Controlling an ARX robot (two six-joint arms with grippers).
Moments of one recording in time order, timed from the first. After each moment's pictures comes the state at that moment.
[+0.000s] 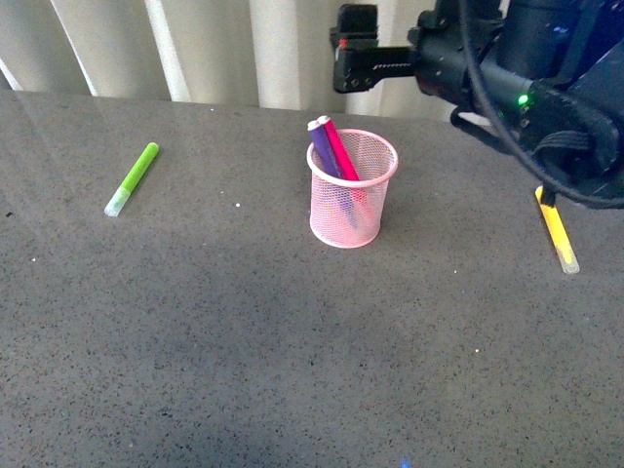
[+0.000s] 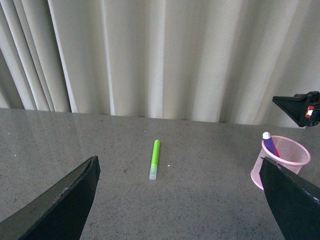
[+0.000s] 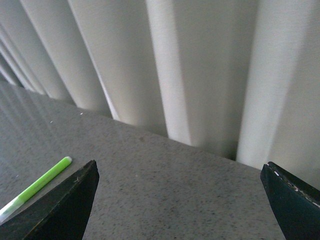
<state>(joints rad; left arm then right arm) 0.00 0.00 0.01 0.00 0.00 0.00 0.30 2.20 1.09 1.01 -0.17 0.11</state>
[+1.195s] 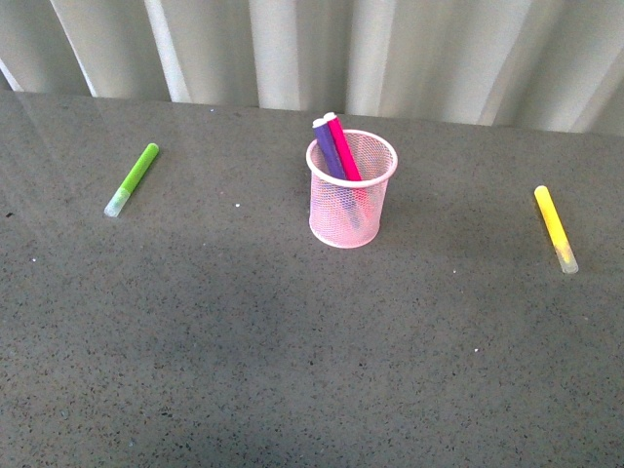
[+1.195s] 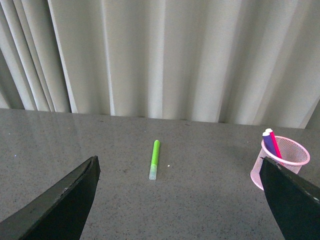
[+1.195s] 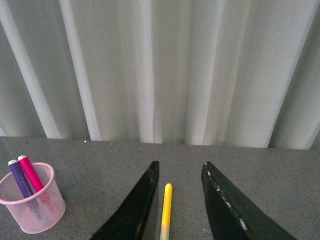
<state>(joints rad) 0.00 0.00 0.01 0.00 0.00 0.00 -0.10 0.85 0.12 0.72 -0.10 0.00</state>
